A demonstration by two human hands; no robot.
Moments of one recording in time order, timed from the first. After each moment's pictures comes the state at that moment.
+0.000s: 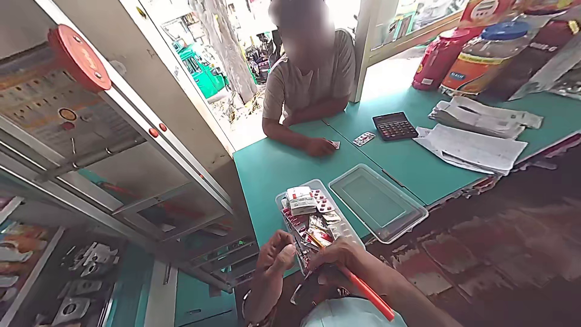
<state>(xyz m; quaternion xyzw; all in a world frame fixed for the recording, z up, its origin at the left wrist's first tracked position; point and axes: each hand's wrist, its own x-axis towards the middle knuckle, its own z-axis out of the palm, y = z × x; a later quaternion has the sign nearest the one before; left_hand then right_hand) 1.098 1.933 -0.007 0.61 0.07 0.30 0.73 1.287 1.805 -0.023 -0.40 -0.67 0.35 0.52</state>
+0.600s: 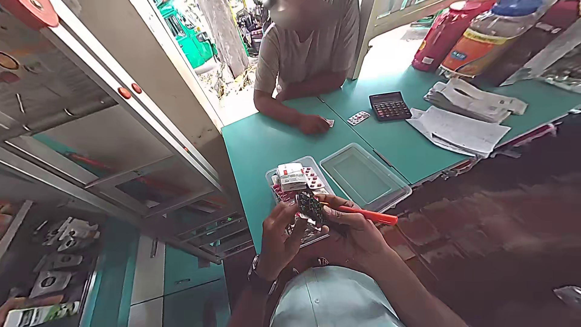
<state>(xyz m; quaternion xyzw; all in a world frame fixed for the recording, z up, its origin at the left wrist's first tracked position) 1.131 1.921 -0.046 0.81 0.09 0.44 0.39 1.274 1.795 -0.022 -0.29 -0.14 0.55 0.77</state>
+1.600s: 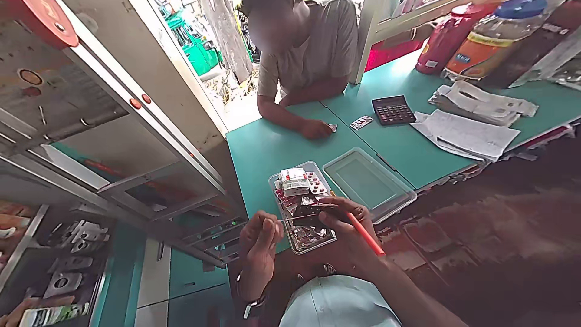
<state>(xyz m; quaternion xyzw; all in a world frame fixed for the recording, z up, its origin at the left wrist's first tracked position) 1.108 1.921 -0.001 0.53 0.02 0.43 0.73 1.269 1.807 -0.040 -0.44 -0.31 0.28 0.80</state>
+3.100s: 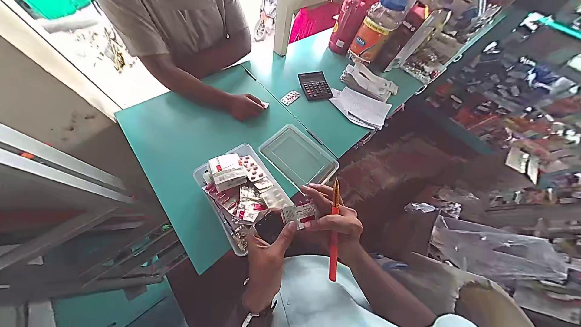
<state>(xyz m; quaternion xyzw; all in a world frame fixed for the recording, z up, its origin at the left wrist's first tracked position) 1.170 1.837 -0.055 0.41 0.20 0.32 0.83 1.301 1.733 -0.064 -0.56 -0.53 -0.06 0.63</state>
